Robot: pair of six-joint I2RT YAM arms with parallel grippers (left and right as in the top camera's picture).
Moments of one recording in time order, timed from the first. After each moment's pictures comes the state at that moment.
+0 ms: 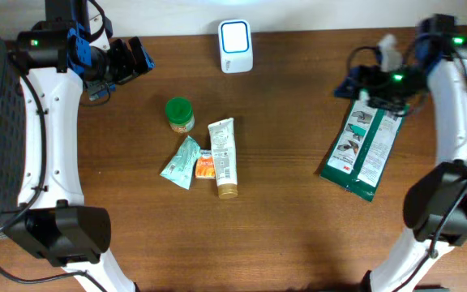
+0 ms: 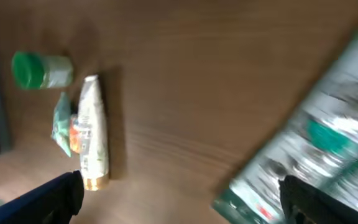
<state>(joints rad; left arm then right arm) 0.04 1.95 2.17 -1.30 0.27 -0.35 -0.18 2.01 1.94 -1.31 -0.57 -0.11</state>
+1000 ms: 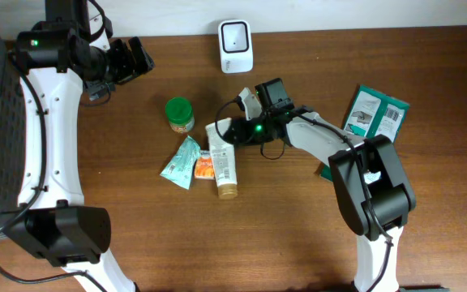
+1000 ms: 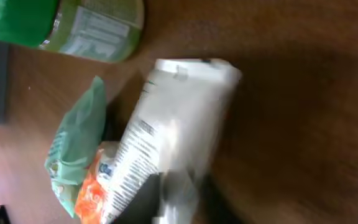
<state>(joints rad) 0.04 1.95 2.17 -1.30 0.27 -0.35 0.39 2.13 1.38 -0.29 -0.62 0.30</state>
